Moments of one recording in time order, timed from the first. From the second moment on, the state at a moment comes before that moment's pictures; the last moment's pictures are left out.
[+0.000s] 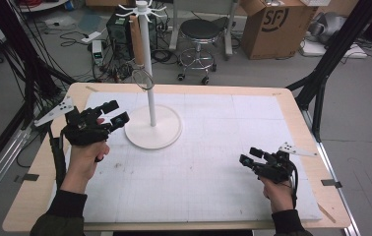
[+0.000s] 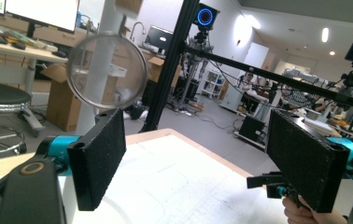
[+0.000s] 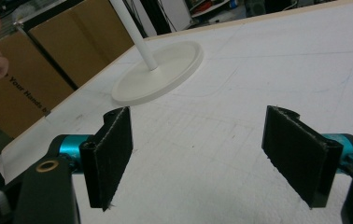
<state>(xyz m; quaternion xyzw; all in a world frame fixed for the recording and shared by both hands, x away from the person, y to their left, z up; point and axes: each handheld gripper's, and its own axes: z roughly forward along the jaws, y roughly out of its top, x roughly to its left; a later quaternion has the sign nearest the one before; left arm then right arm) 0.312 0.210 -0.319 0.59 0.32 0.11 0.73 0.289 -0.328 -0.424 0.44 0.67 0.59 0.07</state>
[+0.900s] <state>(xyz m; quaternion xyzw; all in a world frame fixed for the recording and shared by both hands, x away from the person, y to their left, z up) 0.289 0.219 -0.395 0.58 0.36 0.06 0.73 0.289 -0.326 -0.424 0.44 0.67 0.59 0.07</state>
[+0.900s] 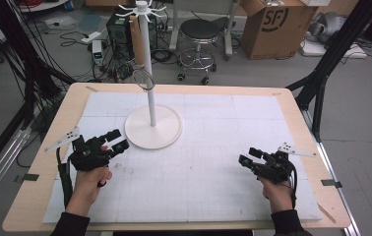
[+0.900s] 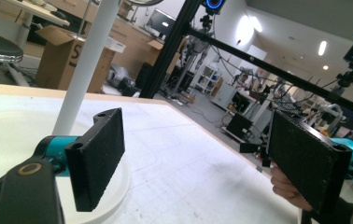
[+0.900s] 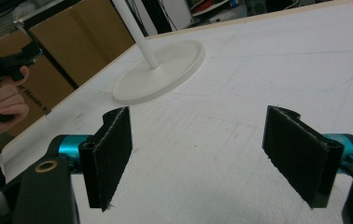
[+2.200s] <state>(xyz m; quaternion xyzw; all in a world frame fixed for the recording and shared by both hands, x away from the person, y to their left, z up) 0.267 0.222 -0.438 0.62 0.45 0.05 0.64 0.285 -0.326 -0.422 0.44 0.67 0.60 0.07</state>
